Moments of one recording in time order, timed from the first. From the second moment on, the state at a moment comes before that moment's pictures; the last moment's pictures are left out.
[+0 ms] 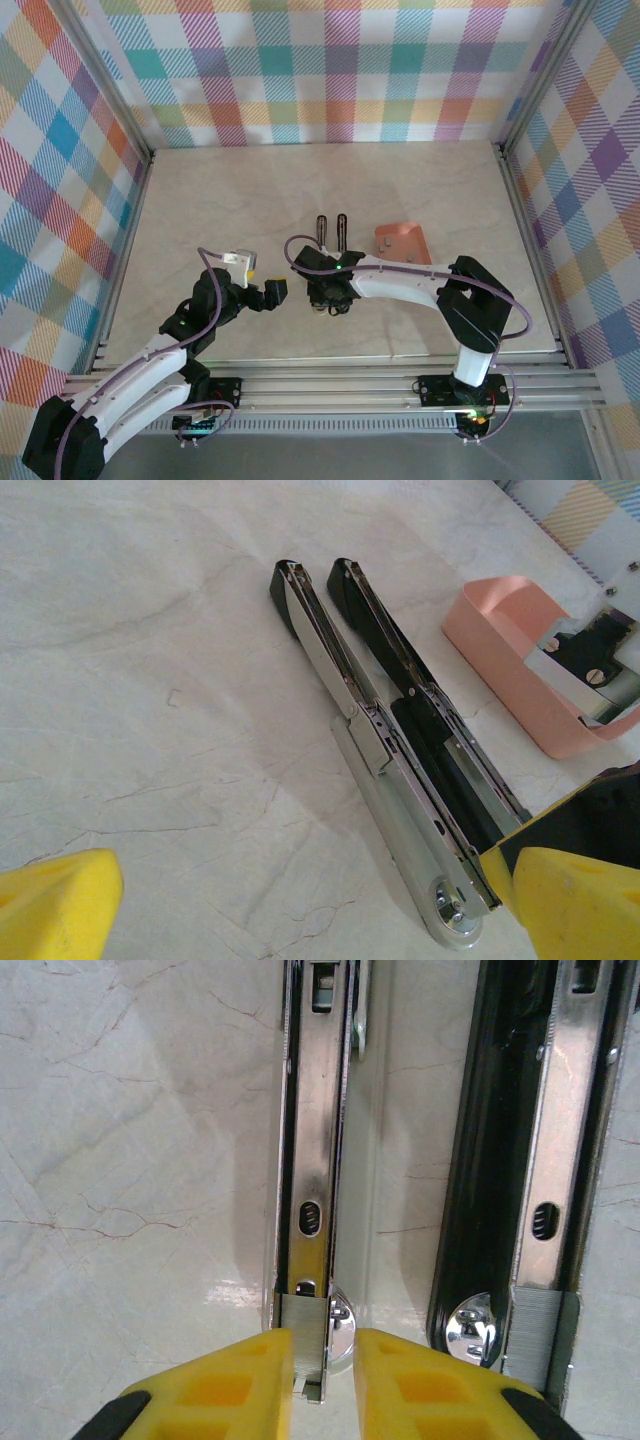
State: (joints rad) left arm -0.53 0.74 0.28 0.02 0.08 -0.34; right arm 1.05 1.77 1.21 -0.68 0.14 0.97
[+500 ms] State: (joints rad) left arm -0.53 0.75 0.28 0.02 0.08 -0.34; right arm 0.98 1.69 1.27 -0.71 0.19 0.90
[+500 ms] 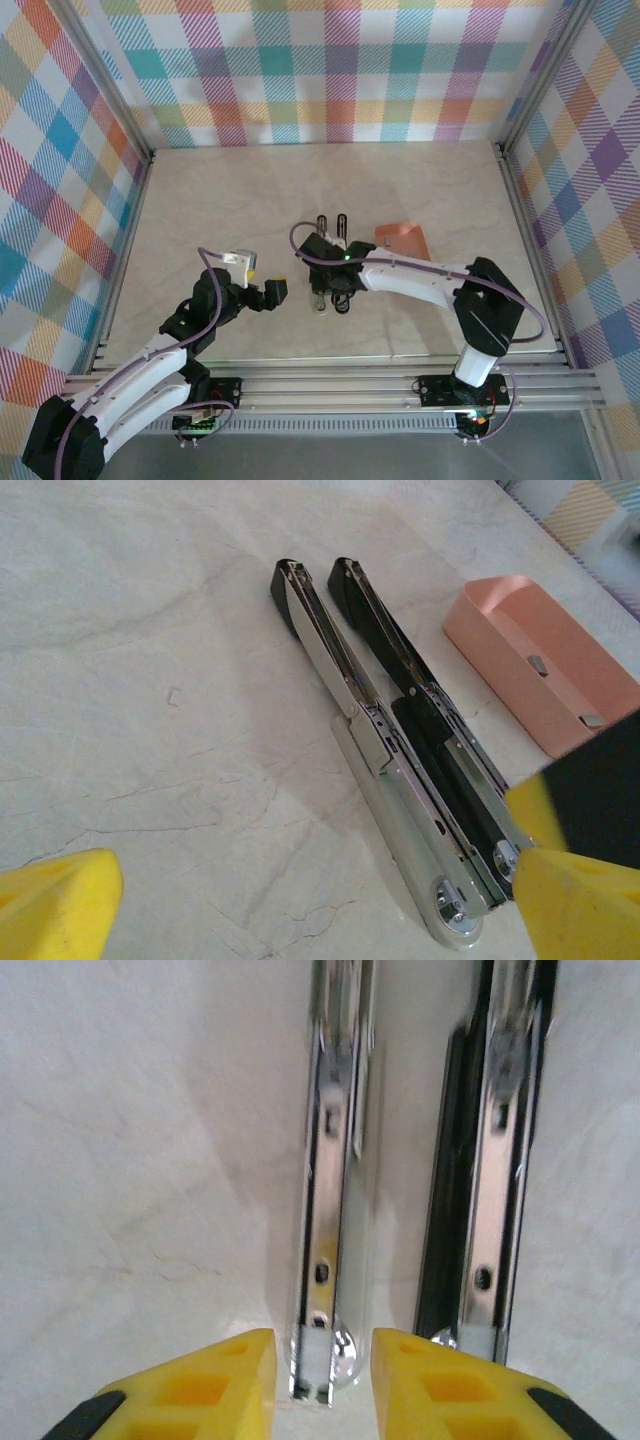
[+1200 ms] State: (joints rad) left arm -0.53 1.31 0.67 -0.09 0.02 -0.51; right arm 0.77 2.02 1.70 -0.83 0.17 0.76
